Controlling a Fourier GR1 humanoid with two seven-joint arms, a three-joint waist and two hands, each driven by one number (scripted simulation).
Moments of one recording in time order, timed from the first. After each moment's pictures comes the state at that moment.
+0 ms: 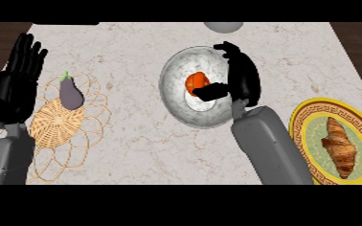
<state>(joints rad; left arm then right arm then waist) -0.27 0.30 0.23 -1.48 0.14 0.00 -0.02 -0.58 -0.01 0.23 -1.35 0.71 -0.25 0.75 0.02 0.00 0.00</state>
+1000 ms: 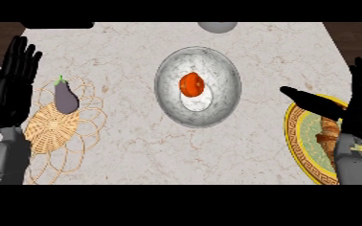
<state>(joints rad) -0.24 0.30 0.24 -1.50 0.13 0.02 -0.01 -0.19 -0.21 -0.12 -1.74 0.37 -0.45 0.42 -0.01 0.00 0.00</state>
